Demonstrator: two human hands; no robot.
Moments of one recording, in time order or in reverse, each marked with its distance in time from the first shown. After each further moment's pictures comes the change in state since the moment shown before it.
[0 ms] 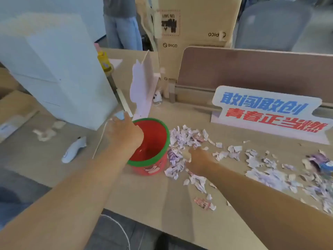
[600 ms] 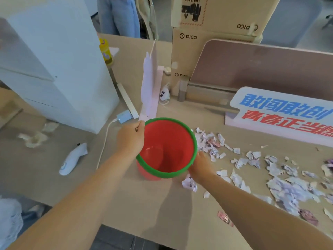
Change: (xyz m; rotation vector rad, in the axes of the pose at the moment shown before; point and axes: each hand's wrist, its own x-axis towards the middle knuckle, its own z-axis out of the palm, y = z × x) left_hand 0.064 -0.051 0.009 -0.623 0.021 0.192; right_hand 0.062 -0.065 0.040 0.159 0.183 0.128
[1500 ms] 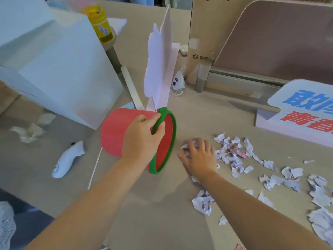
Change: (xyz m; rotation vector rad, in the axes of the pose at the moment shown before) left_hand 0.047 0.001 0.048 0.076 0.090 0.107; right_hand 0.100 -0.008 0.048 -0.323 0.180 -0.248
